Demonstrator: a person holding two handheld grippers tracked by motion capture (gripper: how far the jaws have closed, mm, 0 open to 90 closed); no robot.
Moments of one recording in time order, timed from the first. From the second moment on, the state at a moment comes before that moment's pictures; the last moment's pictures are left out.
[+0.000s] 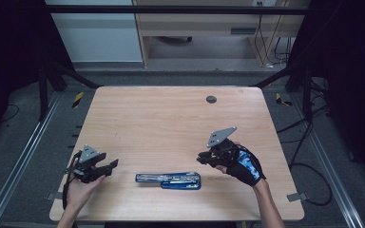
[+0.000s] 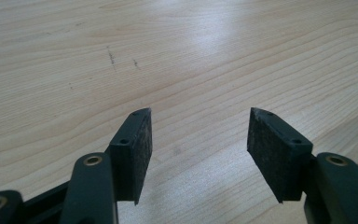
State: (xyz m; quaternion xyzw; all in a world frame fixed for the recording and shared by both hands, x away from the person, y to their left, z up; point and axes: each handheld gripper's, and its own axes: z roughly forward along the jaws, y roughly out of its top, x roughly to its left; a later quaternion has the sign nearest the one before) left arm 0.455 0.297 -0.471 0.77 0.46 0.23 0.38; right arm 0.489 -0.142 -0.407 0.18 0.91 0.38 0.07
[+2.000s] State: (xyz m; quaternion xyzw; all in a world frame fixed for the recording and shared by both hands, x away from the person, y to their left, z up) left arm 0.457 0.295 -0.476 0.78 0.46 0.22 0.37; right arm 0.495 -0.104 -0.416 0.05 0.95 0.30 -0.01
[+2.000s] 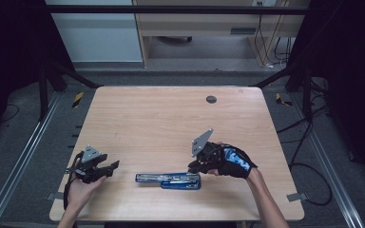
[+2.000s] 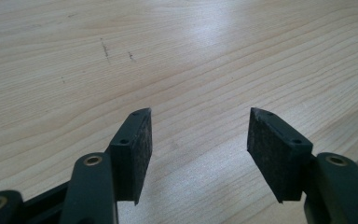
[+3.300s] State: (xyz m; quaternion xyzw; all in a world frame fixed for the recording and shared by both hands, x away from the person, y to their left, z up) left arm 0.458 0.292 -0.478 0.78 0.45 0.22 0.37; right arm 0.494 -0.097 -0.438 0.03 0.96 0.29 -0.01
